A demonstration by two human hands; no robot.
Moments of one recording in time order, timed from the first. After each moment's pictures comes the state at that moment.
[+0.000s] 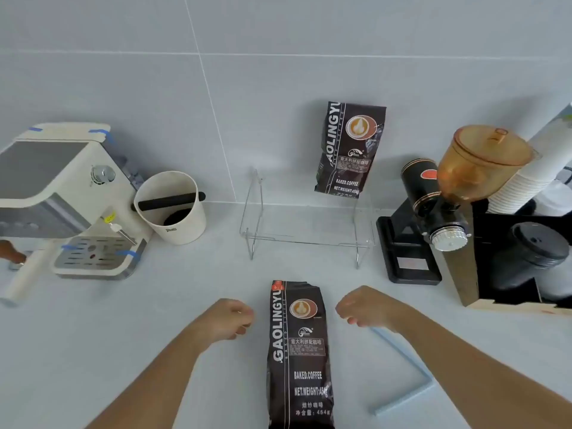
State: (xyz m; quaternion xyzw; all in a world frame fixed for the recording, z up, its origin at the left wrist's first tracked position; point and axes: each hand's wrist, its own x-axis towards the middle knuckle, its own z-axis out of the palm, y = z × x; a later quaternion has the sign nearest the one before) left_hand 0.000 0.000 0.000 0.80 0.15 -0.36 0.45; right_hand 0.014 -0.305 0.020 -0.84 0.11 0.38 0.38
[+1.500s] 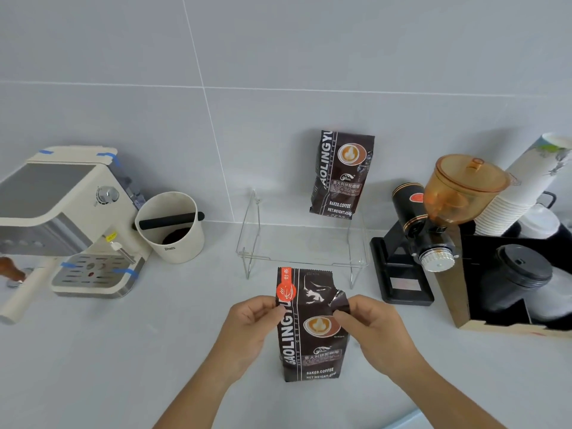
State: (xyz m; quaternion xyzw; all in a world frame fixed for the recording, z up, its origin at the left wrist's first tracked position) left_hand -0.031 -0.069 0.071 0.67 0.06 -0.13 0.73; right_hand -0.043 -0.290 0.089 -0.76 0.07 0.09 0.64
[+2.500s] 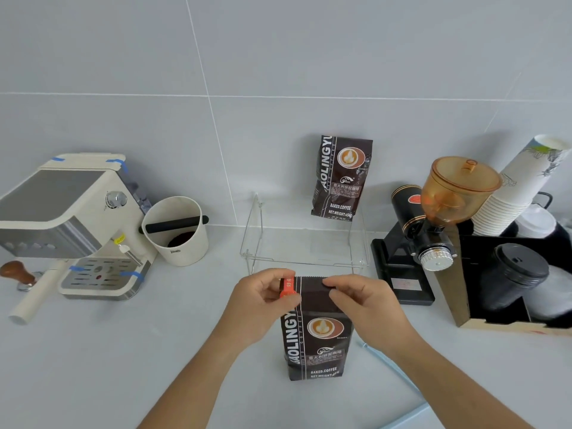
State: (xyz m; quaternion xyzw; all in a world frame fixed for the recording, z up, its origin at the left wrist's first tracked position) left_hand -0.017 -0.074 0.119 0.78 0.00 -0.09 0.62; right_hand -0.032 -0.277 0.121 -0.81 0.01 0.04 0.59
